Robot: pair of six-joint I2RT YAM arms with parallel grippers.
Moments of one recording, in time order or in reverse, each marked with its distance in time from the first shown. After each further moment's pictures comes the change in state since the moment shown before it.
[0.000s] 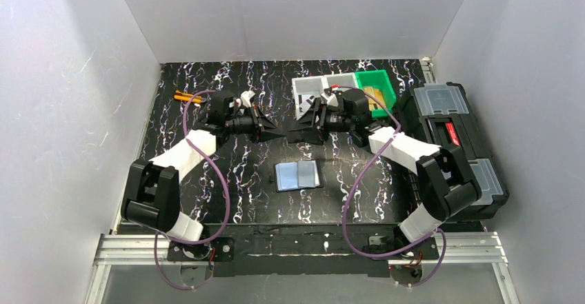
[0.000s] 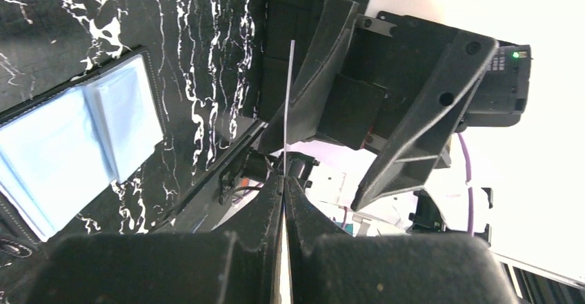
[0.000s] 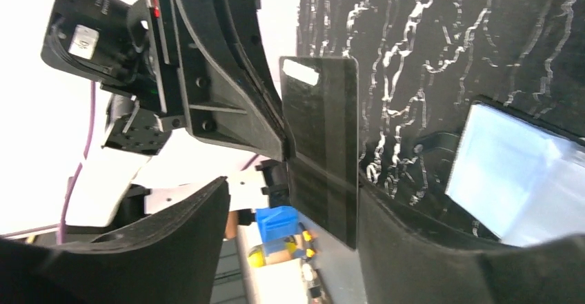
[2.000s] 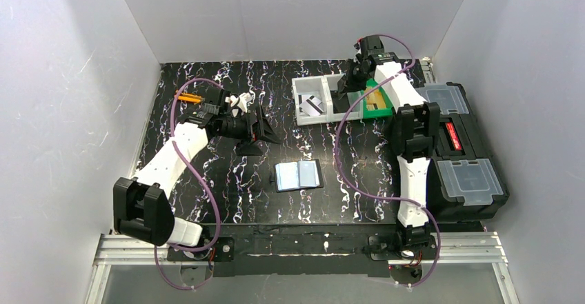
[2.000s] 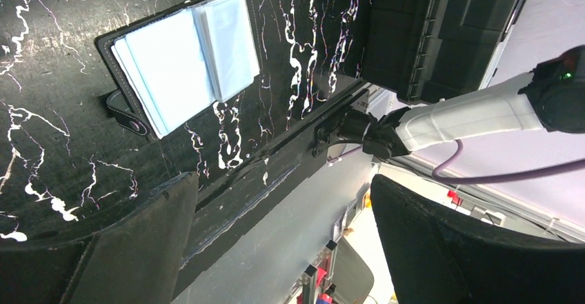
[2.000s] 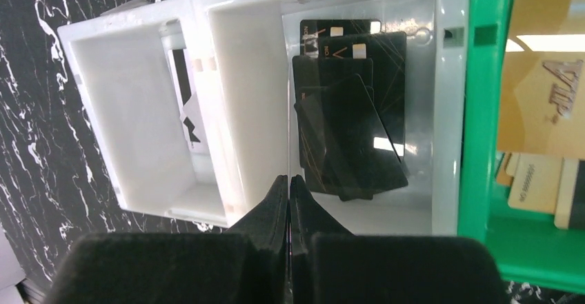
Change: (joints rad) left arm 0.000 -0.098 0.203 -0.689 -0.159 0.492; right arm -0.314 0.671 1.121 -0.995 0.521 -0.763
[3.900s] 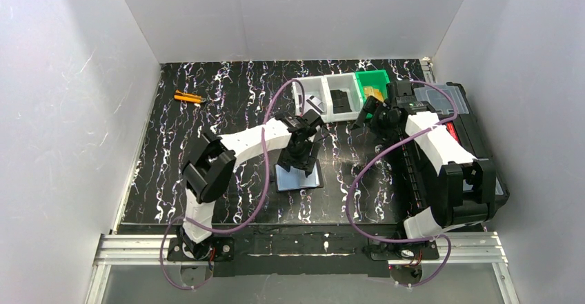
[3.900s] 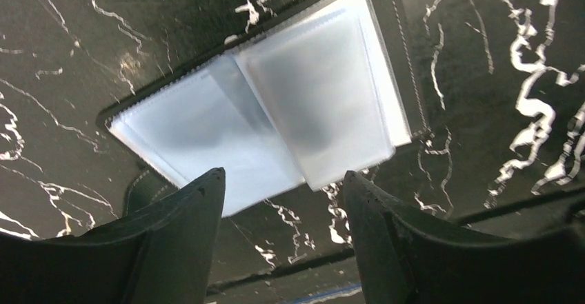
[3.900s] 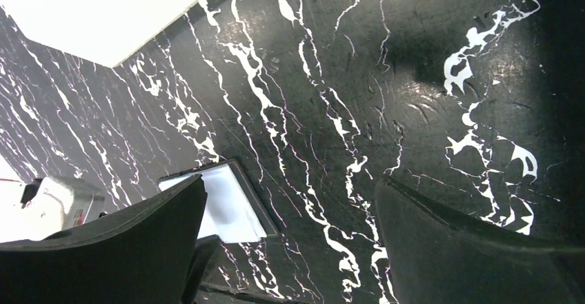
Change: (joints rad) left arm -0.554 0.532 0.353 -0.185 -0.721 0.085; right arm -0.038 -0.764 -0.937 0.099 0.079 0.245
